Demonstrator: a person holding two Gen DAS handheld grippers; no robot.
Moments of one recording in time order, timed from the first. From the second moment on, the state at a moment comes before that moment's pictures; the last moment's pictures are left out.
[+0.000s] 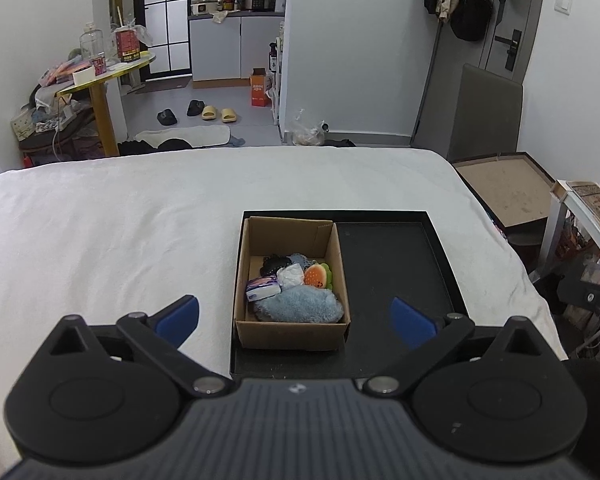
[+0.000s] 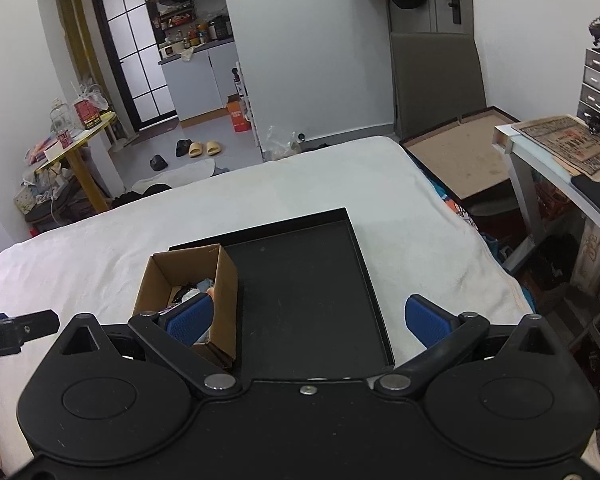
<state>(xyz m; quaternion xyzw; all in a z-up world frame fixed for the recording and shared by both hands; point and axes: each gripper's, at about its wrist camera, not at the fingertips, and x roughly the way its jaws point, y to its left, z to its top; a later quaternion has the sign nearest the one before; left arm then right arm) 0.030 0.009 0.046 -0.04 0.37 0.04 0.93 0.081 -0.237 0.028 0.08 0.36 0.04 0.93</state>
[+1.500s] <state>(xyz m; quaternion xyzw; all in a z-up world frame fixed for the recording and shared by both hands) -0.007 -0.010 0.029 -0.02 0.37 0.02 0.93 0.044 -0.213 0.022 0.04 0.37 0.06 0.93</state>
